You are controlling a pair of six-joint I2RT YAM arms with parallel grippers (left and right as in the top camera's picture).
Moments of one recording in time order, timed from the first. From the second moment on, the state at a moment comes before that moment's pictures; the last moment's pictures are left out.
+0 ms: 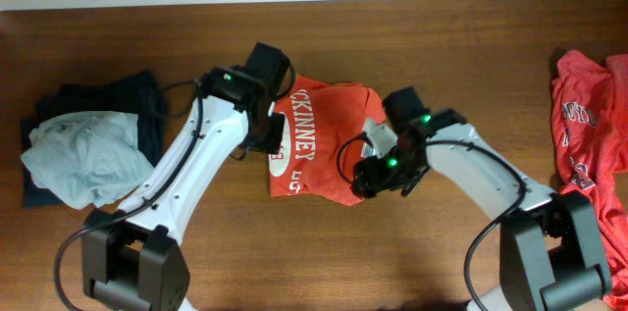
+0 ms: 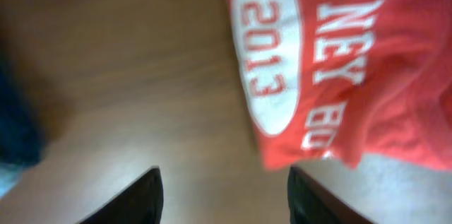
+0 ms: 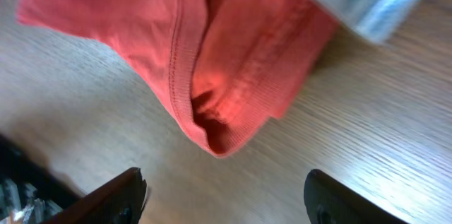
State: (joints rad) left arm -0.41 1.77 1.53 -1.16 -0.11 -0.21; right arm 0.33 1.70 1.09 -0.88 -0.41 0.00
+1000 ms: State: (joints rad) left arm -0.38 1.77 1.15 -0.63 0.05 -0.07; right arm 0.39 1.71 0.93 -0.64 -0.46 -0.04
